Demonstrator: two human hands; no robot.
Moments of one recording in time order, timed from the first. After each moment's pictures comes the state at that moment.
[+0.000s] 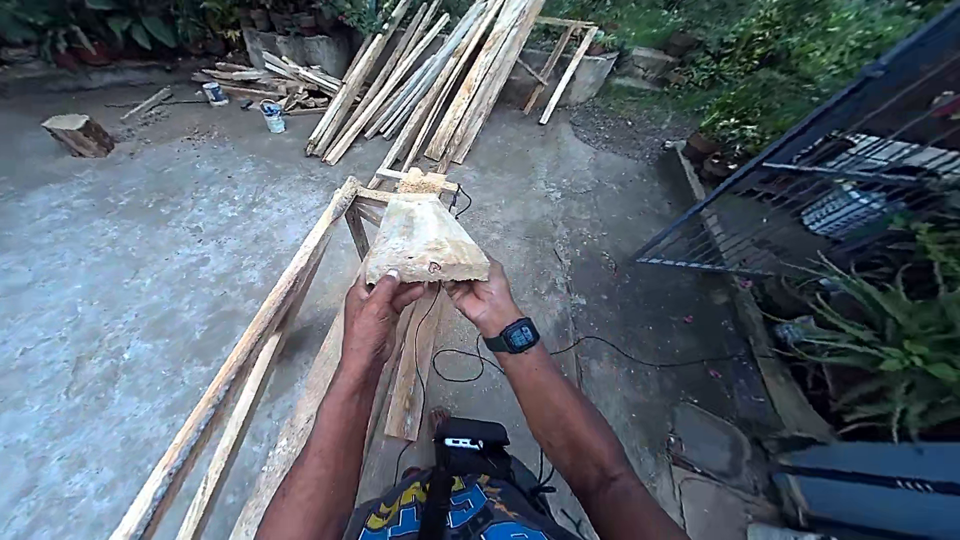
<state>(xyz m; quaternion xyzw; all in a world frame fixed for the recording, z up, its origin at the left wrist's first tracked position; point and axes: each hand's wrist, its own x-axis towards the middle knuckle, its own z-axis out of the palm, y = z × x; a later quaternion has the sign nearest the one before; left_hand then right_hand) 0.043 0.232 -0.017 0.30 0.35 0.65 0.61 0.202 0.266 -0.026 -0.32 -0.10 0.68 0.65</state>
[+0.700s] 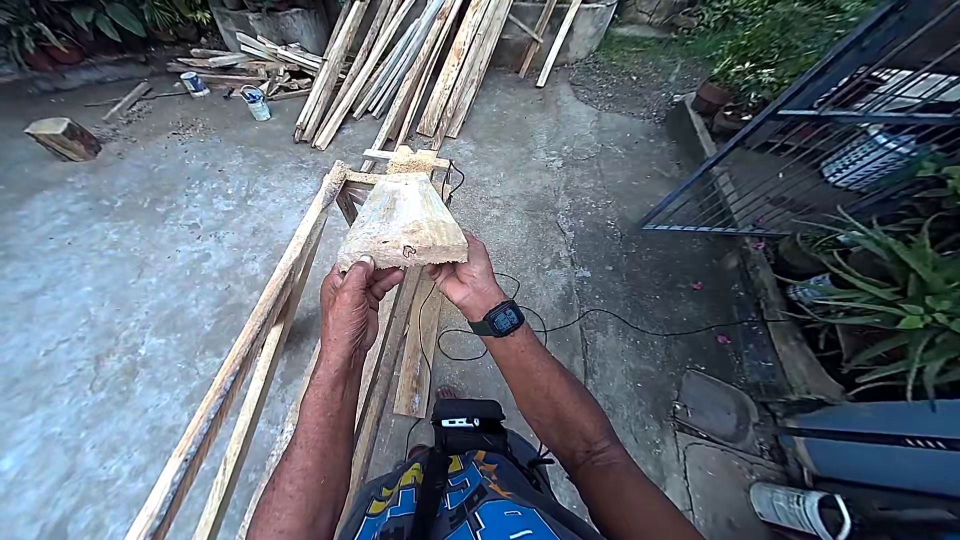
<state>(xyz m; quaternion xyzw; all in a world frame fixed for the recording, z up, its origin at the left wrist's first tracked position) 0.041 0.235 -0.020 0.29 0.36 0.67 0.59 0.199 0.267 -0.024 -0.34 -0.10 0.69 0.63</state>
